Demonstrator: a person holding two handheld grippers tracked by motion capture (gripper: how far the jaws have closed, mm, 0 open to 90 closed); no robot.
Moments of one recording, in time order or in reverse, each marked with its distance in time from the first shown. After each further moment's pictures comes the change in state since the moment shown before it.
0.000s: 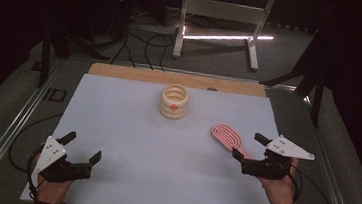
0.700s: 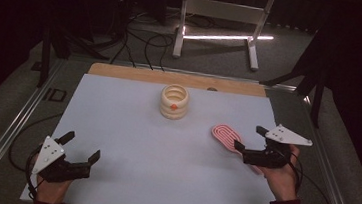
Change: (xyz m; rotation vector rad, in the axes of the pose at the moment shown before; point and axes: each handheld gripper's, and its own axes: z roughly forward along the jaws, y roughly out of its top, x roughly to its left) left arm 0.001 -0.001 -0.001 -0.015 0.013 -0.007; right arm -0.020 0.011 0.015 0.066 -0.017 -0.003
